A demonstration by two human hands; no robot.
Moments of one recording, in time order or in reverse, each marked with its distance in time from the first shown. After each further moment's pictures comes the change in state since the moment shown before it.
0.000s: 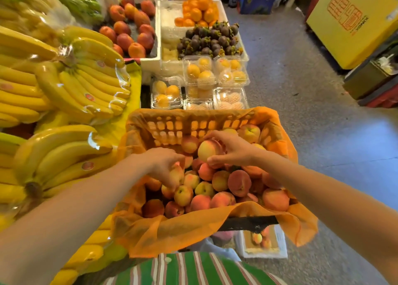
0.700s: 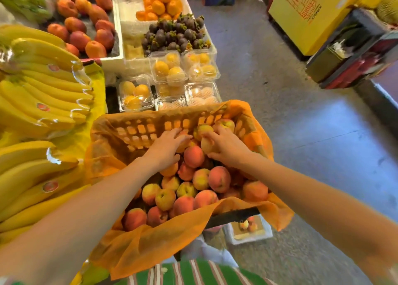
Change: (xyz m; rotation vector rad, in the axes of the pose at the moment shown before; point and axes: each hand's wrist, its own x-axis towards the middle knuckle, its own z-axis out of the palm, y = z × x) left_hand 0.066 0.029 -0.007 -0.217 0.457 0.094; right_hand -0.025 0.032 0.011 -0.389 0.123 0.315
